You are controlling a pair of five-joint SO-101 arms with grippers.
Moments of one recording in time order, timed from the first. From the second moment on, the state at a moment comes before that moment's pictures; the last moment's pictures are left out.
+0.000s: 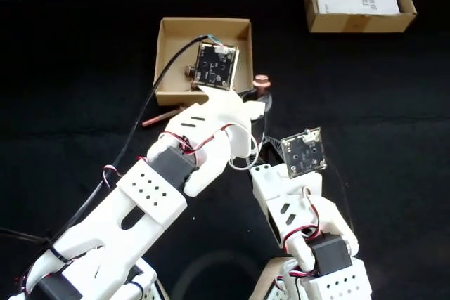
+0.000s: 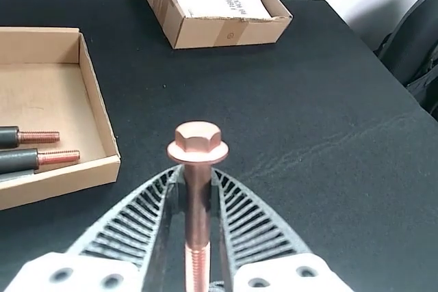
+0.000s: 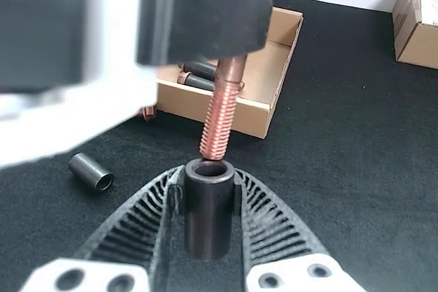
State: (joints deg) left arm 33.7 -32.9 38.1 25.5 25.2; right arm -25.5 -90.2 77.6 42.6 0.1
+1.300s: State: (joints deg) left arm 34.4 -35.7 37.9 26.8 32.6; right arm -25.3 -90.2 77.5 42.6 0.1
